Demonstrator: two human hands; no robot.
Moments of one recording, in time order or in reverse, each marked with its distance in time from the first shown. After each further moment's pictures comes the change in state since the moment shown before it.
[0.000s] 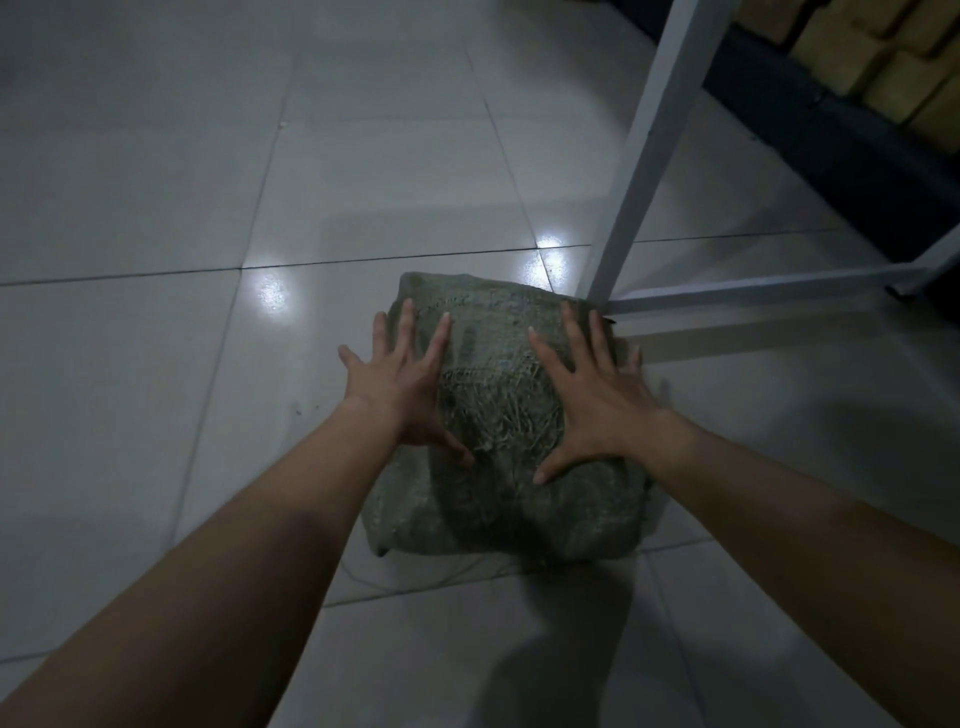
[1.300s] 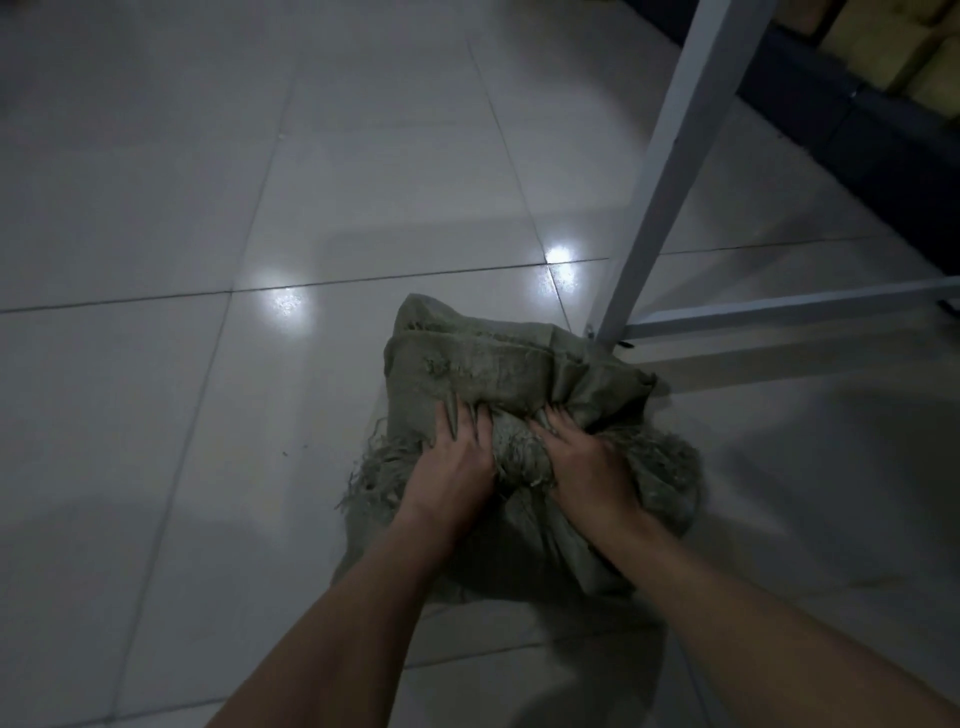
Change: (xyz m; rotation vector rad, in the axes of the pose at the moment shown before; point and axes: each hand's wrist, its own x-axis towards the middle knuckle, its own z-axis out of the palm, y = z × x) left_hand 0.033 0.058 0.061 -0.095 0.048 0.080; right_hand 0.060 -0.004 0.096 0.291 0.632 -0.067
